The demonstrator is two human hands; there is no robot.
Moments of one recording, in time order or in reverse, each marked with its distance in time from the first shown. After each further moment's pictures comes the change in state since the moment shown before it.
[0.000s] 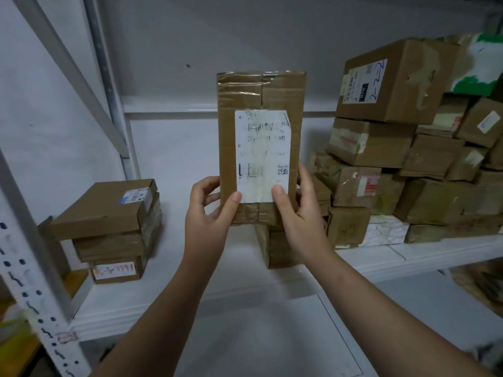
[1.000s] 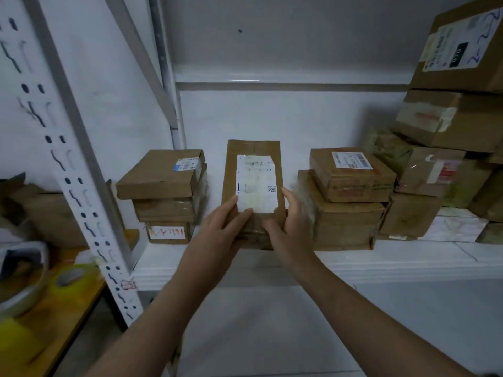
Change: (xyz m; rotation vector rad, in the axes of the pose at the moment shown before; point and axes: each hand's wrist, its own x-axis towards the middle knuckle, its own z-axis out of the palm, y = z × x) left_hand -0.035 -0.057 -0.101 1.163 -0.382 0.305; right_hand -0.047 0.036 0.090 -0.012 -0.237 0.309
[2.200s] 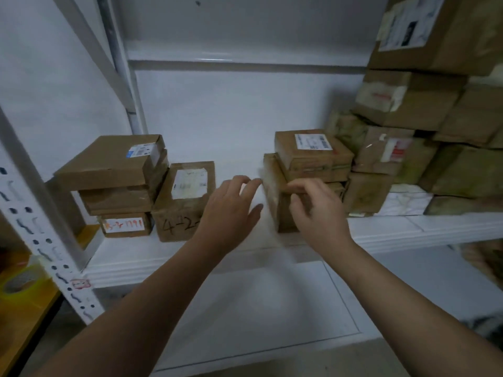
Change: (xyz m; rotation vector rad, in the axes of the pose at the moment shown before) left_hand 0.056 0.057 0.038 -0.057 0.020 0.109; right_hand -0.013 0.002 -0.100 -0.594 0.196 -0.279
